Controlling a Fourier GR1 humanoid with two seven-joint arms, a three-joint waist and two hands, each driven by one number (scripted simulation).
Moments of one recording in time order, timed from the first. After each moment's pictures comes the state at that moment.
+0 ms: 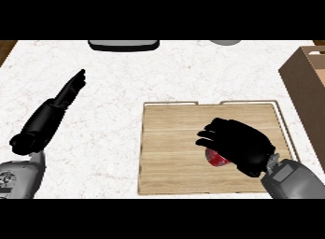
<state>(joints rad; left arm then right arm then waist) -0.21 0.27 0.00 -1.55 -0.12 -0.21 -0.07 -0.31 -0.39 0.47 -1.69 1.25 0.57 -0.34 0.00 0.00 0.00</state>
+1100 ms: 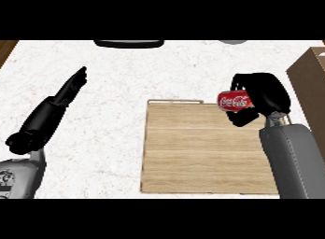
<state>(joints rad) -0.23 0.25 0.01 -1.57 -0.12 -0.24 -0.06 -0.49 -0.14 -0.04 -1.33 1.26 0.26 0.08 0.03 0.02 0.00</state>
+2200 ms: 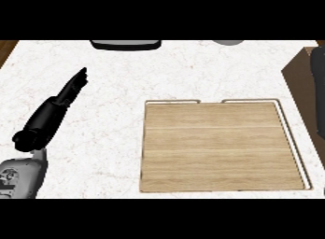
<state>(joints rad) -0.23 0.24 0.02 -1.54 -0.14 -0.23 -0.07 -1.01 -0.32 -0.40 -0.98 1.40 -0.12 0.65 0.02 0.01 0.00</state>
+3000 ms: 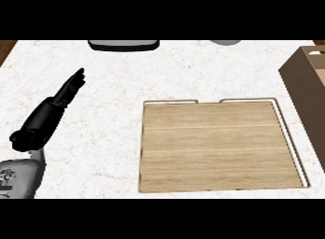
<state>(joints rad) -0.22 0.24 0.04 -1.54 -0.15 -0.24 -0.07 -0.91 -0.62 -0.56 -0.72 1.24 0.12 0.51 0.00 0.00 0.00</state>
